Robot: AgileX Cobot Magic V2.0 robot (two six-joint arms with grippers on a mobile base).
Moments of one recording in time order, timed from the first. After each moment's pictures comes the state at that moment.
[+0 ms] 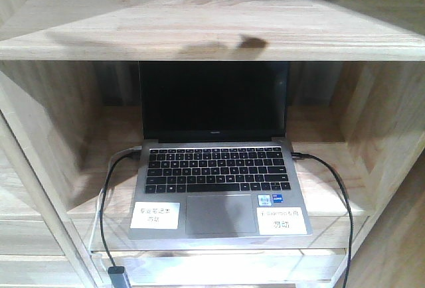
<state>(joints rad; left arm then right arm) 0.04 -0.01 0.03 -0.03 0.18 0.15 0.17 1.21 -1.49 1.25 1.05 -1.02</state>
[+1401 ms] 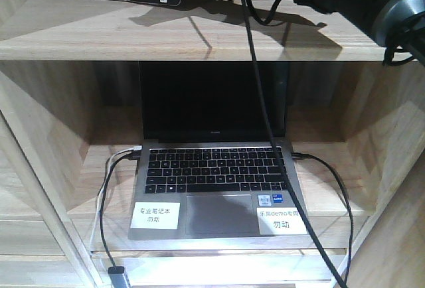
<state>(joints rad) 0.04 -0.01 0.03 -0.03 0.18 0.15 0.37 1.97 -1.99 1.26 0.73 -1.02</state>
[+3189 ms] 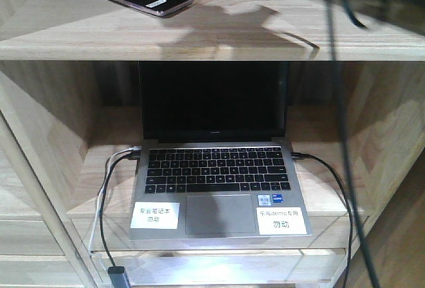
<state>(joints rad) 0.04 -0.01 0.03 -0.03 0.18 0.15 0.37 1.43 -1.46 0.90 0.49 -0.79</state>
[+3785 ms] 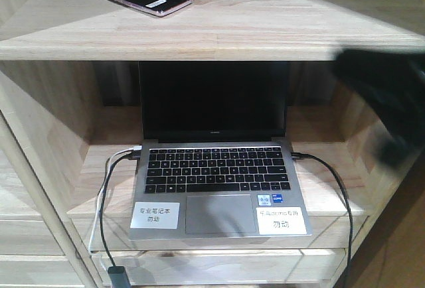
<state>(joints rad) 0.04 -0.01 0.03 -0.03 0.18 0.15 0.37 0.74 -0.80 0.93 0.41 -0.87</state>
